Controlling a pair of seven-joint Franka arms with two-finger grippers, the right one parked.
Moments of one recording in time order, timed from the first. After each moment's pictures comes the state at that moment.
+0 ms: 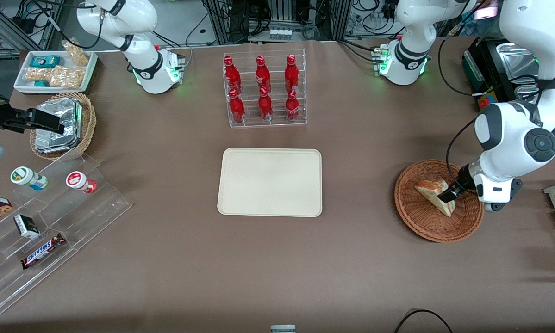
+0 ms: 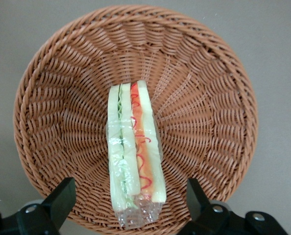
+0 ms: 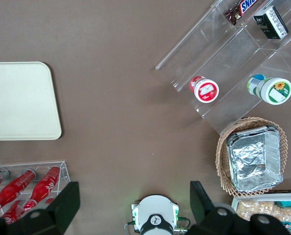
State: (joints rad) arm 0.25 0.26 -0.23 -2.08 0.02 2.29 -0.69
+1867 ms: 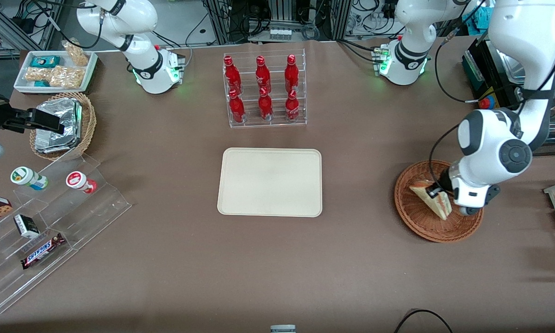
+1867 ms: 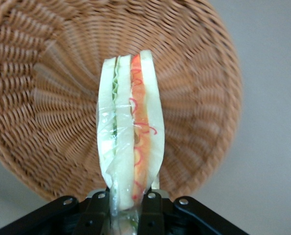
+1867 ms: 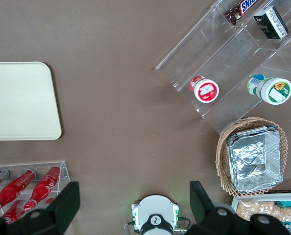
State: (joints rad) arm 0.15 0.28 -0.24 -2.02 0.03 2.18 -0.69
